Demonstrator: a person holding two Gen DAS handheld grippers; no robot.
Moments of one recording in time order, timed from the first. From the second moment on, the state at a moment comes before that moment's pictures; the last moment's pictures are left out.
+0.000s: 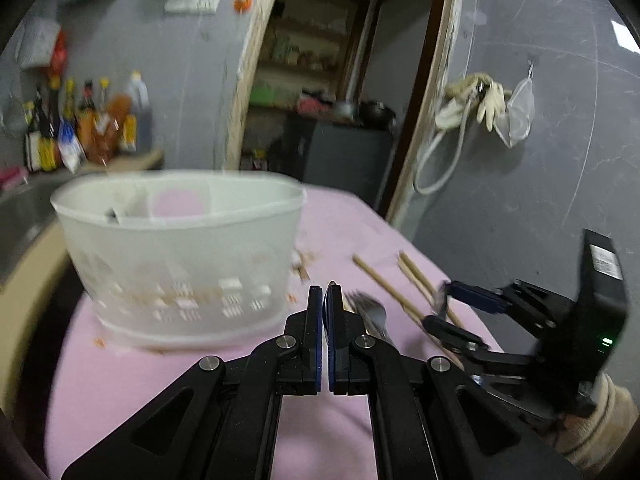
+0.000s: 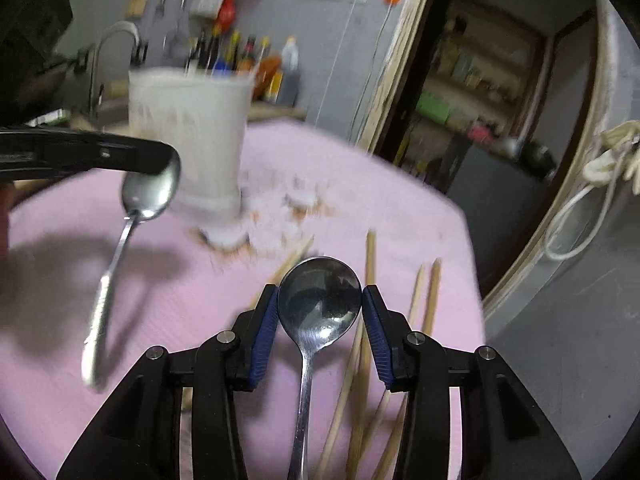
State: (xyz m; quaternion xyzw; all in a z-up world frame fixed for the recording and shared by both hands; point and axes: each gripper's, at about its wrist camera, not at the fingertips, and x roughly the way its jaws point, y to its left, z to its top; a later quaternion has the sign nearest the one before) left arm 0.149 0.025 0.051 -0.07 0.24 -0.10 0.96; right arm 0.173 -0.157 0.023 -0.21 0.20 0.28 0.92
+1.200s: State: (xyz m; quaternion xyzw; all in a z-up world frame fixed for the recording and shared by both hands) left arm 0.140 0.163 0.179 -0.03 0.08 0.13 0.99; right arm 0.172 -0.075 0.170 -0.02 0.00 0.43 0.90
